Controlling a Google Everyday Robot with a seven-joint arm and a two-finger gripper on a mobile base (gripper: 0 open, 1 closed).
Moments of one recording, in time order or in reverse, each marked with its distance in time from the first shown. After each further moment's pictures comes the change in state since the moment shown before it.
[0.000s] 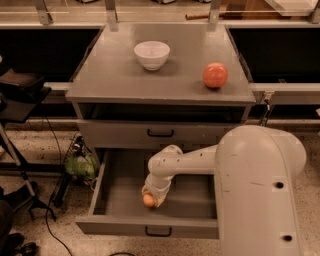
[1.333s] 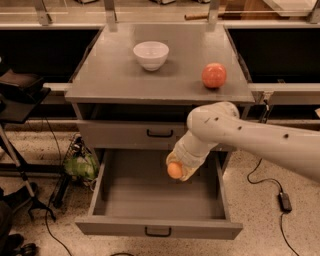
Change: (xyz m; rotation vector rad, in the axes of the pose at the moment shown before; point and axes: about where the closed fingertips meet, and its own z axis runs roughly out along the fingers) arm 0.010 0.038 -0.252 0.120 0.061 0.067
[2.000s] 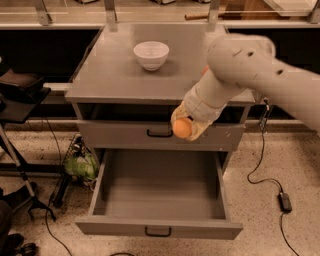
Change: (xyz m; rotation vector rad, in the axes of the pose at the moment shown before) arm 0.008 -0.055 -0.164 0.105 0.046 -0.074
